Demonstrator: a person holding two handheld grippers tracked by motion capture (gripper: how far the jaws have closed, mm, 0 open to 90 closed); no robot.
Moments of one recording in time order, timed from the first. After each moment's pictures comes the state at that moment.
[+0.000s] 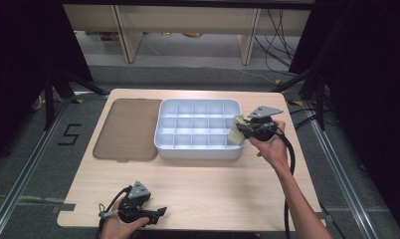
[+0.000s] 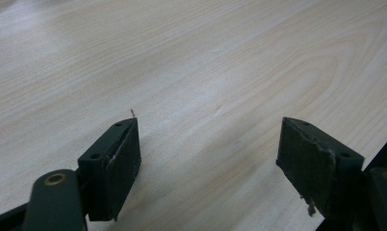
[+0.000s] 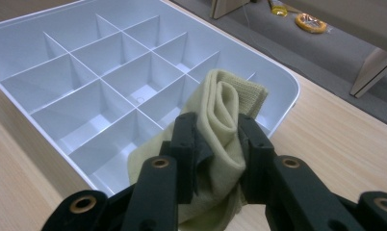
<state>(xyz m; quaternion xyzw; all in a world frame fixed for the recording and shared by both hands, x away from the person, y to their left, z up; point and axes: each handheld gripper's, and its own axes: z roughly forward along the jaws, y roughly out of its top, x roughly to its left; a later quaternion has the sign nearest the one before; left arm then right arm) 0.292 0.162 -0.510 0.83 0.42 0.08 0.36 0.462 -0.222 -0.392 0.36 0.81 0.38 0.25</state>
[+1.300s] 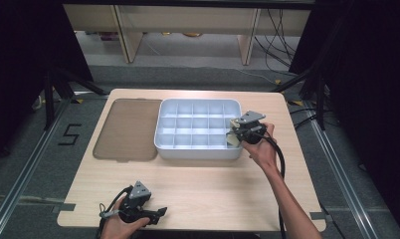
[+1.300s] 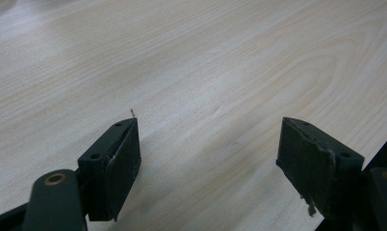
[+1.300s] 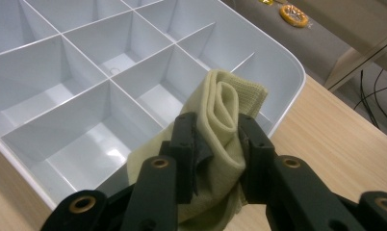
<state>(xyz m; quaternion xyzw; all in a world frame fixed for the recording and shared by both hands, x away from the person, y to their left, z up) 0.292 0.161 -0.509 0.83 0.42 0.09 0.36 0.476 -0.203 -0.424 0.33 0.84 0.32 0.29</state>
